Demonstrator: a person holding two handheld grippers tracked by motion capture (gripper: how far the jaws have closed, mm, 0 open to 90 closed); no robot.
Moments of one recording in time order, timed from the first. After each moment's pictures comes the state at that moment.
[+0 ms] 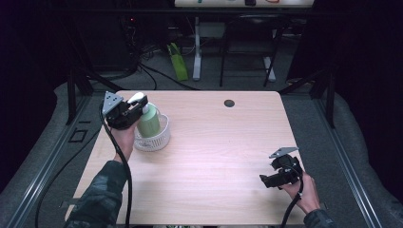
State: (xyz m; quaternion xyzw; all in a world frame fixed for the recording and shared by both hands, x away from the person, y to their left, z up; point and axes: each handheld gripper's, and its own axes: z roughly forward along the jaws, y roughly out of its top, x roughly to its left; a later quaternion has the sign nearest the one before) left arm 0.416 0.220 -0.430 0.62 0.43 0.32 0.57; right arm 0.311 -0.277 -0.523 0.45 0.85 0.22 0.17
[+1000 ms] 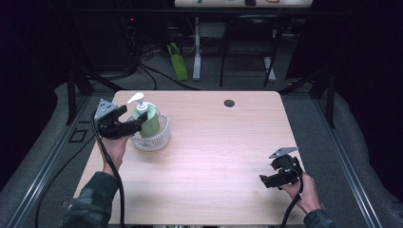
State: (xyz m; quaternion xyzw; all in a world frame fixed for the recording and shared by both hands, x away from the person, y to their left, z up) left arm 0.383 0.235 -0.431 0.67 0.46 0.27 0.52; right arm 0.311 -0.277 -0.523 0.45 0.85 0.22 0.17
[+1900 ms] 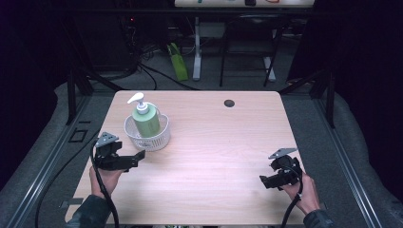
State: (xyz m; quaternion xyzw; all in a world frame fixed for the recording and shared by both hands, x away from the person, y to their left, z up) left arm 0.325 0.248 -0.487 0.73 0.50 0.19 0.42; right arm 0.309 -0.275 -0.522 0.45 0.85 0.22 0.18
